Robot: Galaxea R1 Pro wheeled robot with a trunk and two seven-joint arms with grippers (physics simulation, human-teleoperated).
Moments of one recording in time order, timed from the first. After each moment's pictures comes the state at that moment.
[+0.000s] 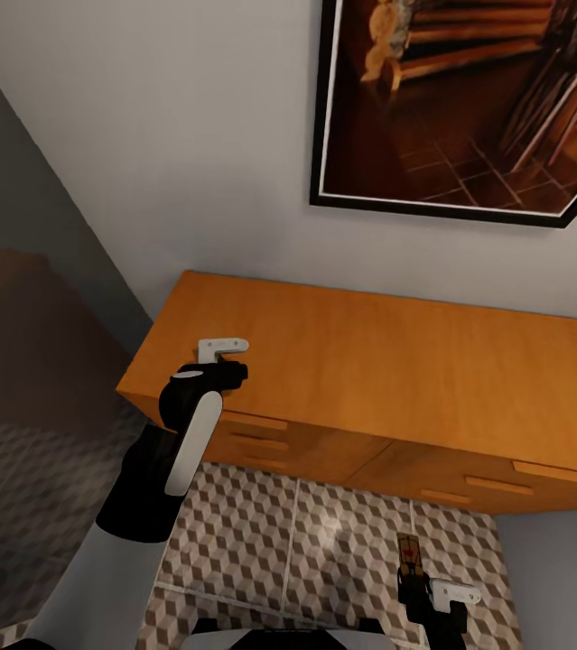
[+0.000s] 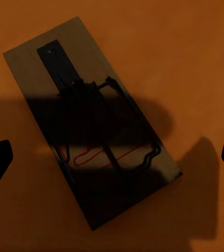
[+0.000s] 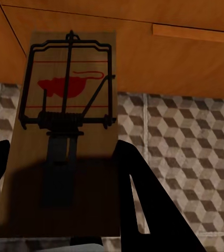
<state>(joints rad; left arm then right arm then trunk) -0.75 -0.15 -0.28 -1.52 0.38 0.94 0.67 -0.47 -0.02 -0.12 -0.02 0.05 -0.72 -0.13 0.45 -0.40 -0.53</state>
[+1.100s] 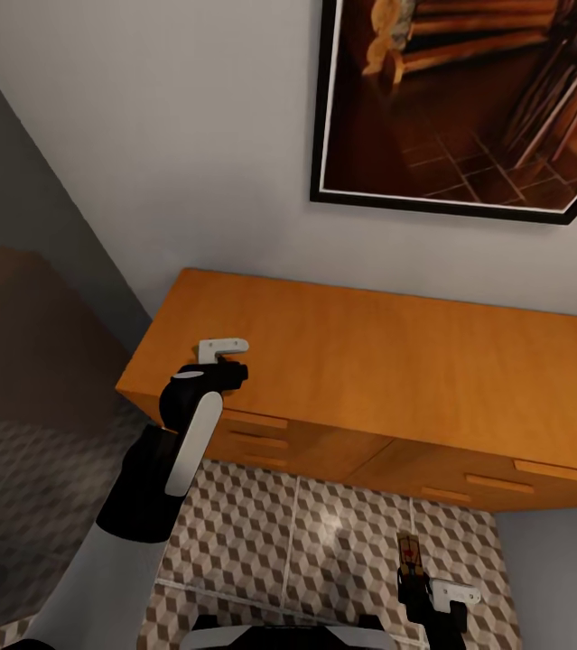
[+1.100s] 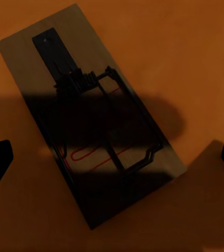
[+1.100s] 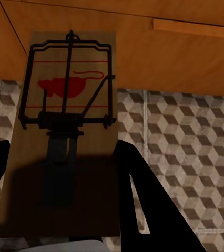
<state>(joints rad) -0.75 -0.15 -0.28 -1.52 0.38 0.94 0.67 -0.47 -0.02 -0.12 -0.02 0.05 -0.72 -0.13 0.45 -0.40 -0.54</state>
